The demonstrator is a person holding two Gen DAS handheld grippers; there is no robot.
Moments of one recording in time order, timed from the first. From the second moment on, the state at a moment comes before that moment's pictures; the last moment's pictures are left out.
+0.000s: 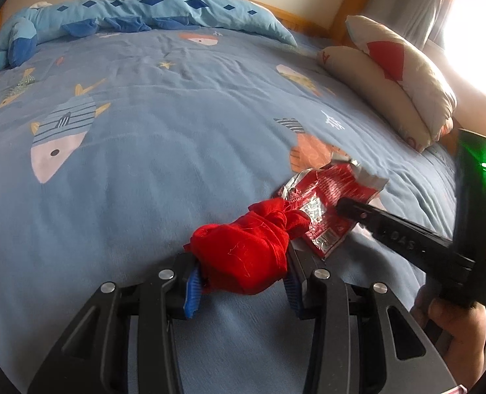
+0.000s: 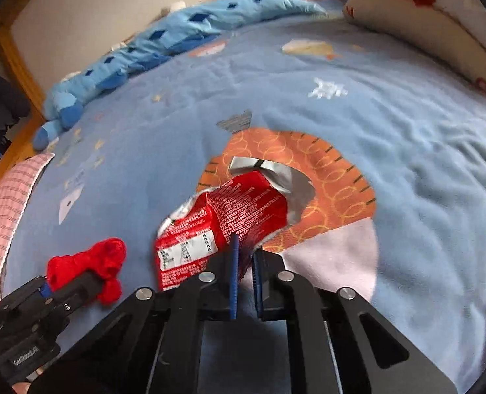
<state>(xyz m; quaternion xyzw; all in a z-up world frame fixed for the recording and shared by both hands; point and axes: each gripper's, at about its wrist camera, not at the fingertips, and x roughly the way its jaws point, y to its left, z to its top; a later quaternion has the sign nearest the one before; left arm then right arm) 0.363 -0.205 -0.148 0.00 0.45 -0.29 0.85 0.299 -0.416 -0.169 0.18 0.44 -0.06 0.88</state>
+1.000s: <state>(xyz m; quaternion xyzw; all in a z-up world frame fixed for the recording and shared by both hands) 0.123 -0.295 -0.096 0.03 0.43 -0.48 0.76 0.000 -0.452 -0.041 0.17 0.36 -0.12 0.91</state>
